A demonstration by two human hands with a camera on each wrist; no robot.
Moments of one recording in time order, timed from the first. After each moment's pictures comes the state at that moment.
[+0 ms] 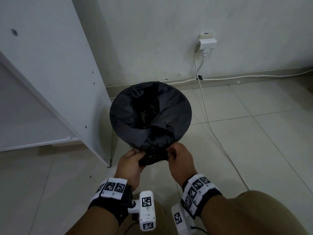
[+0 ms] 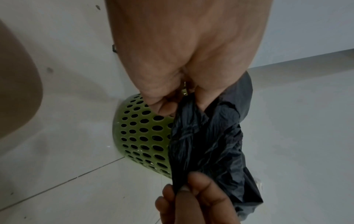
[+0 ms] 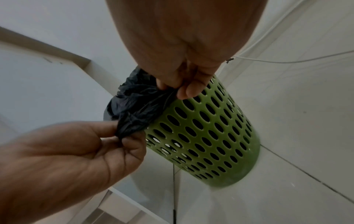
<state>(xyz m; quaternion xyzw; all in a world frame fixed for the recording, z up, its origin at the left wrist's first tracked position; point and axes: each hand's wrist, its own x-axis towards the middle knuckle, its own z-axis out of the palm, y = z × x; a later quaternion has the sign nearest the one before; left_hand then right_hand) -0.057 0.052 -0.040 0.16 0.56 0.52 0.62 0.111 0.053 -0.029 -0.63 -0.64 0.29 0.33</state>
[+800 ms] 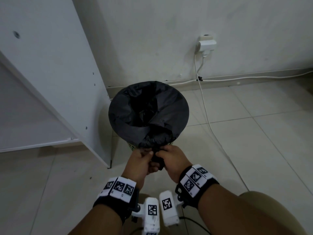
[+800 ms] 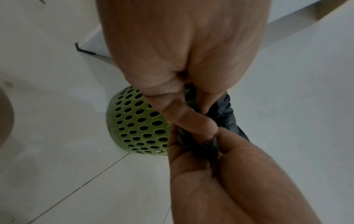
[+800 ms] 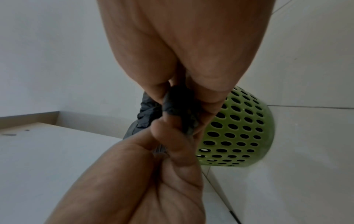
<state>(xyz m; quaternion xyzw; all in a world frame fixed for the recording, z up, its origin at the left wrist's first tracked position) -0.035 0.046 -0.010 0.29 0.58 0.45 0.62 0.084 0.068 -0.011 -0.57 -0.38 0.63 0.36</state>
